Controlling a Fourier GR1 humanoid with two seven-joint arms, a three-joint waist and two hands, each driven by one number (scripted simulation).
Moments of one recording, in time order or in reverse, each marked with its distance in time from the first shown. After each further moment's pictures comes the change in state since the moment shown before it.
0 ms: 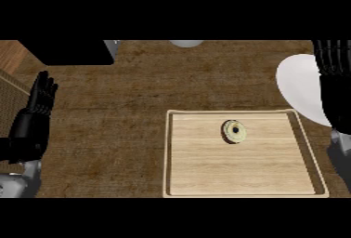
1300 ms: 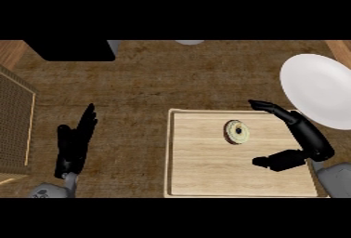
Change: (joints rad) left arm 0.048 -0.138 -0.142 0.137 -0.022 0.021 0.274; right arm 0.147 -0.057 0.210 0.285 0.199 0.282 -0.255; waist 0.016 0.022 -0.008
